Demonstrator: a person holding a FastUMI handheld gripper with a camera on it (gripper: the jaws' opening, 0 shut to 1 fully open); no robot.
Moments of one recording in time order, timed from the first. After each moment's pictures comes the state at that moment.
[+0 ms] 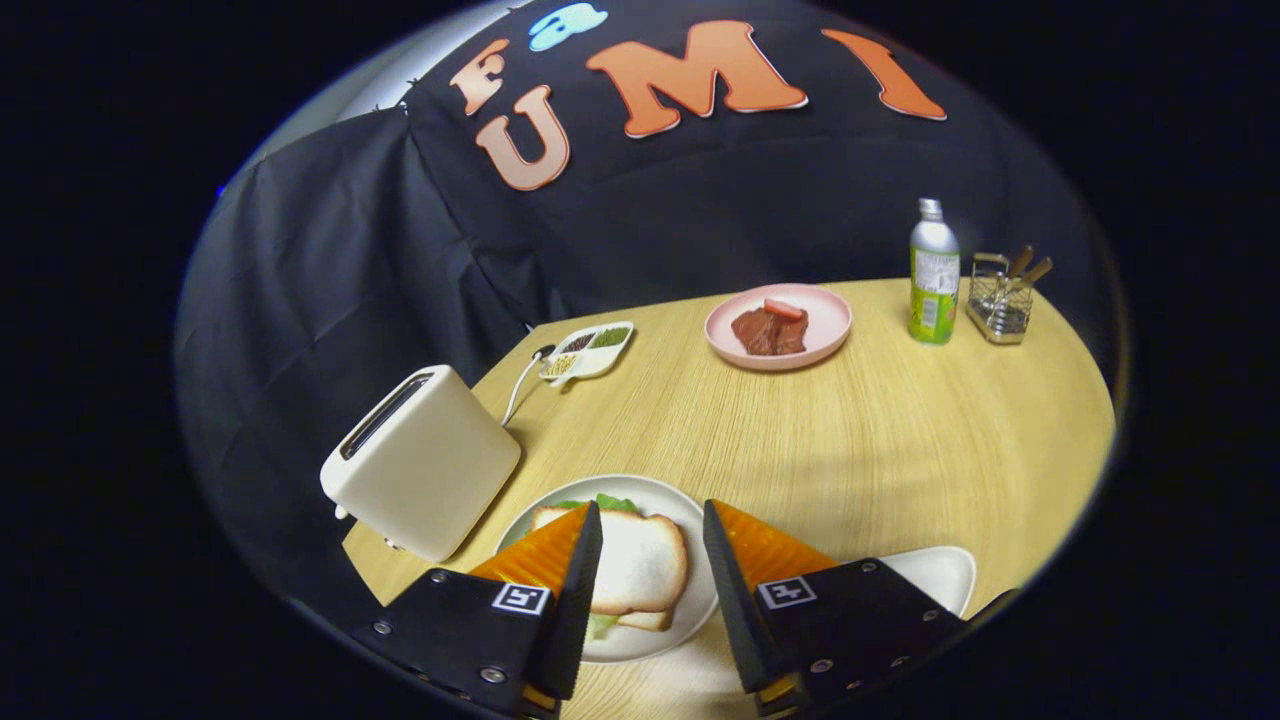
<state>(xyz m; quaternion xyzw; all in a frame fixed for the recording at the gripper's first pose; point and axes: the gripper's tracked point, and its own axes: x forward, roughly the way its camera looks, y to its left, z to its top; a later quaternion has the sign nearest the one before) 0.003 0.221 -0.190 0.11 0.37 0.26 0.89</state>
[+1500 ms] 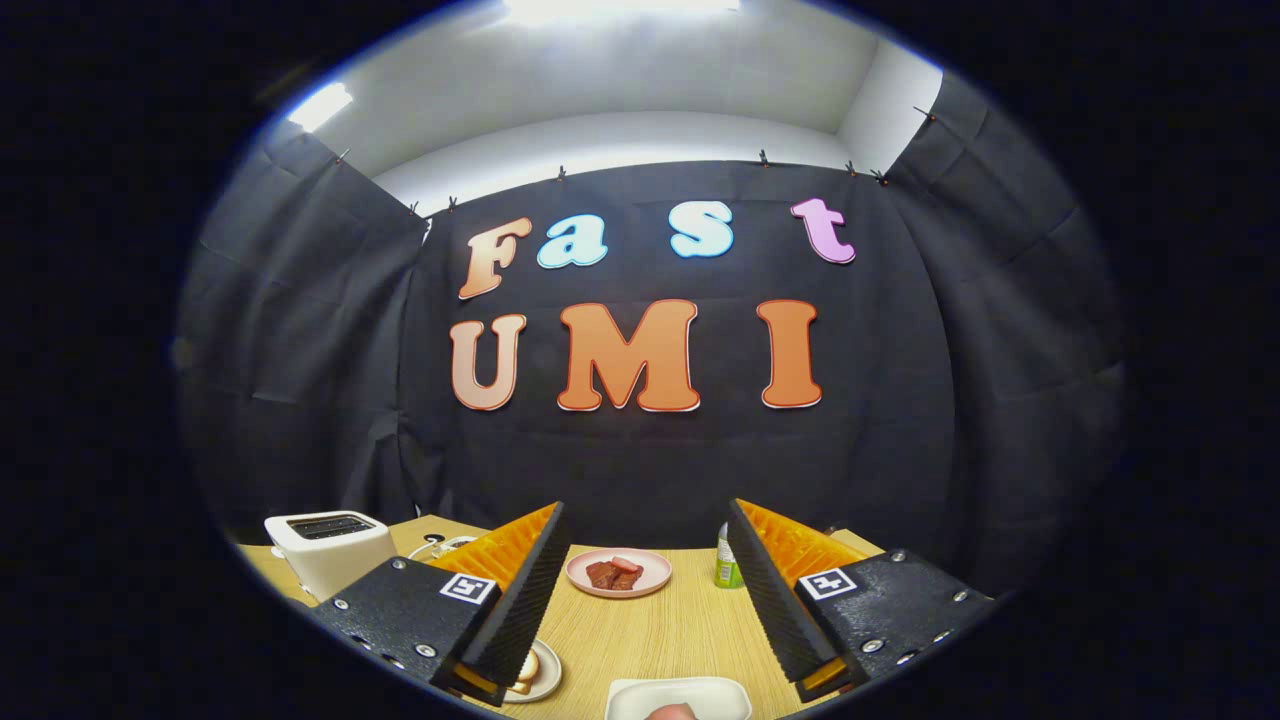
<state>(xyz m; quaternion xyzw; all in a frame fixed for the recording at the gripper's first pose) -0.001 0.095 0.001 0.04 0.00 0.08 1.00</state>
